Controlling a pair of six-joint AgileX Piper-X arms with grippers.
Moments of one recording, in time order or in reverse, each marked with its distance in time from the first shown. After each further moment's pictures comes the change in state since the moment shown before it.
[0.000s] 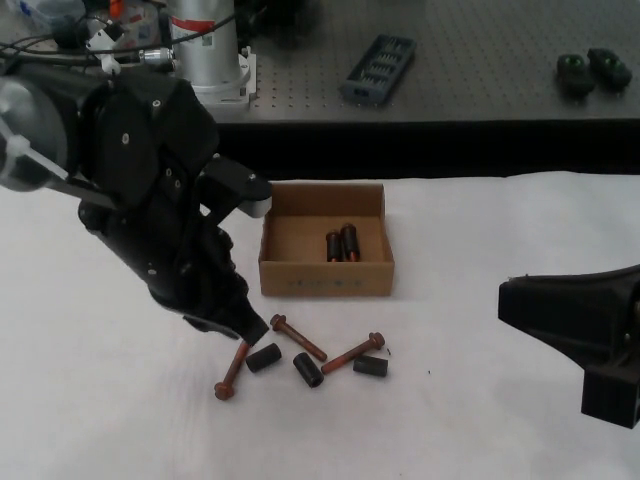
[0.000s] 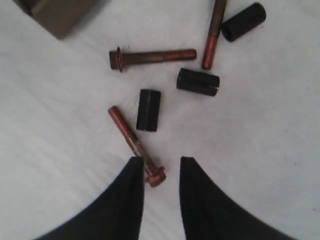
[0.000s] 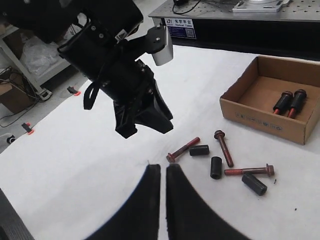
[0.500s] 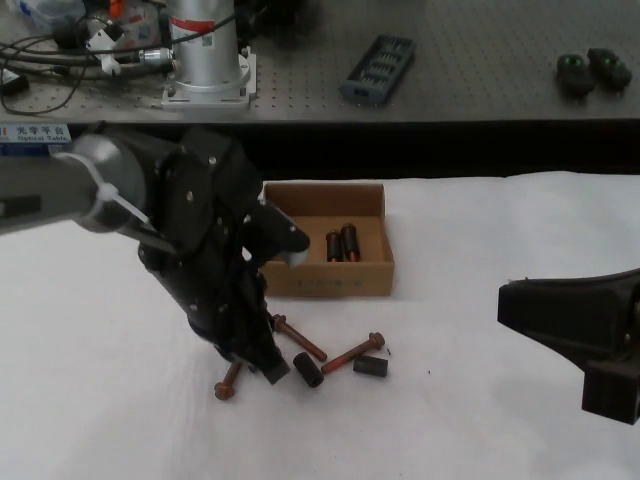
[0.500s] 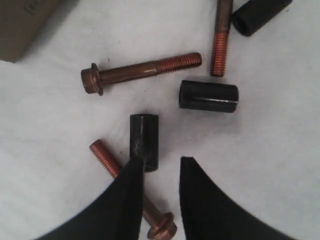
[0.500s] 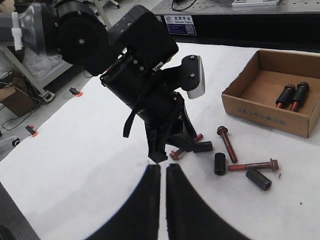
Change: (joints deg) left arm -2.3 8.0 -0.3 -5.0 -1.6 4.4; right arm 0.0 0.0 0.0 0.2 -0.1 1.8
